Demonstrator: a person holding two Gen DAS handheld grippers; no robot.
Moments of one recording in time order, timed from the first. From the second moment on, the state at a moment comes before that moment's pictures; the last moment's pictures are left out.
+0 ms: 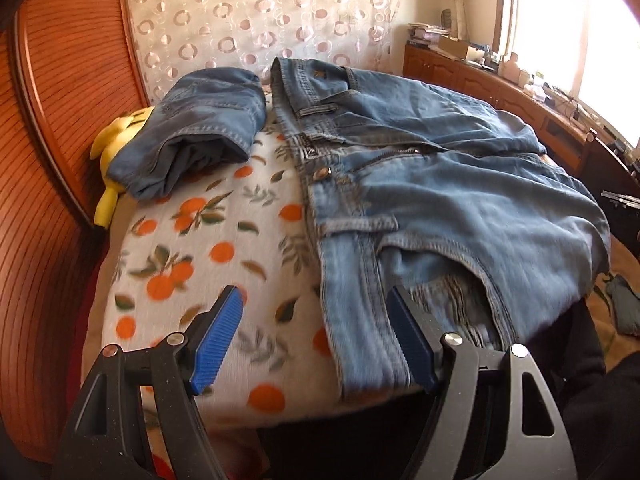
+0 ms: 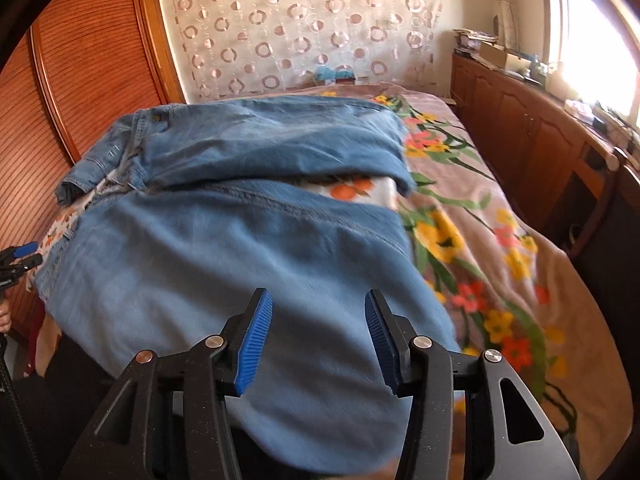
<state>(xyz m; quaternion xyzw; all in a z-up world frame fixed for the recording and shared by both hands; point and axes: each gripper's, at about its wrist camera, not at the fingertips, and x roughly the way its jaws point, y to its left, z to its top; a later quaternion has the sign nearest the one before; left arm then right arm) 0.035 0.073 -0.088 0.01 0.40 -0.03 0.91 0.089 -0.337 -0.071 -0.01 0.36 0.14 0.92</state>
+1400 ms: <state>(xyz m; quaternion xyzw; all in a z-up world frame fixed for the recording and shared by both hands) 0.000 0.052 -0.080 0.00 0.37 -0.09 0.92 0.053 -0.354 -0.138 -0.07 0.47 0.12 0.87</state>
